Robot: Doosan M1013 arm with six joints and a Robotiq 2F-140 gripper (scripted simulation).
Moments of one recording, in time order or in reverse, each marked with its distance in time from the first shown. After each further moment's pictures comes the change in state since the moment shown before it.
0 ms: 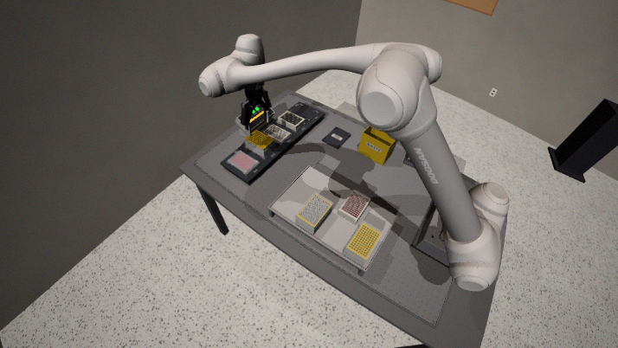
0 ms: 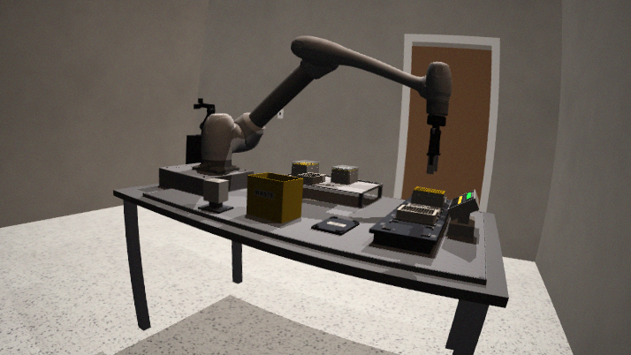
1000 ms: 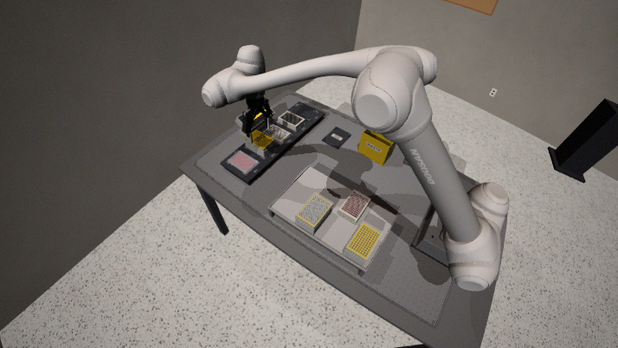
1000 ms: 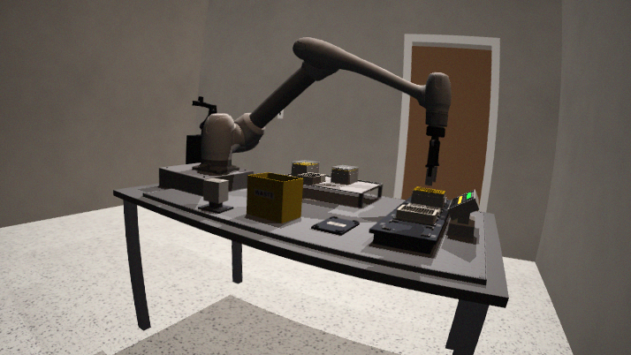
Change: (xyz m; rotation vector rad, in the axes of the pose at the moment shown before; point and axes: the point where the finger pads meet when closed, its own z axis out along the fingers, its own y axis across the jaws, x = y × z) arm 0.000 0.000 0.043 0.000 0.000 0.000
